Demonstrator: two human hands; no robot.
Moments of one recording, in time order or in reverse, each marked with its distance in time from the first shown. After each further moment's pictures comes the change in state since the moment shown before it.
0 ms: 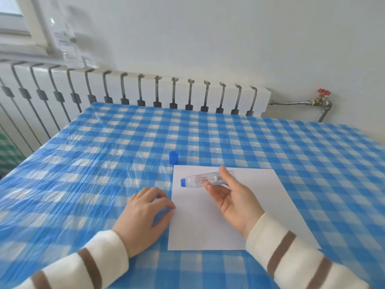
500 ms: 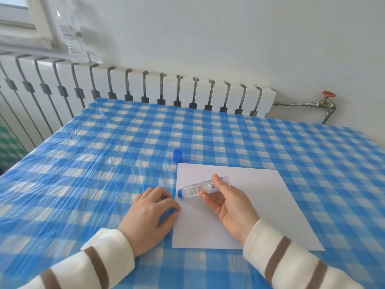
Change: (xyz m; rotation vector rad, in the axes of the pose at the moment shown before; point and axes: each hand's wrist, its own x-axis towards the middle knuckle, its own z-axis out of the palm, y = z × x) left_hand -0.004 0.000 0.004 -0.011 -0.039 -0.034; right_hand 0.002 0.020 -0.001 -0.161 0.004 0.014
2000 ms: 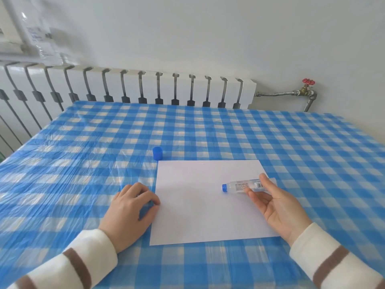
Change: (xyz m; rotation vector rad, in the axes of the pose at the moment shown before) left_hand 0.009 0.003 0.007 0.020 0.081 -0.004; right_hand -0.017 -0.056 -0.115 0.103 0.211 -0.128
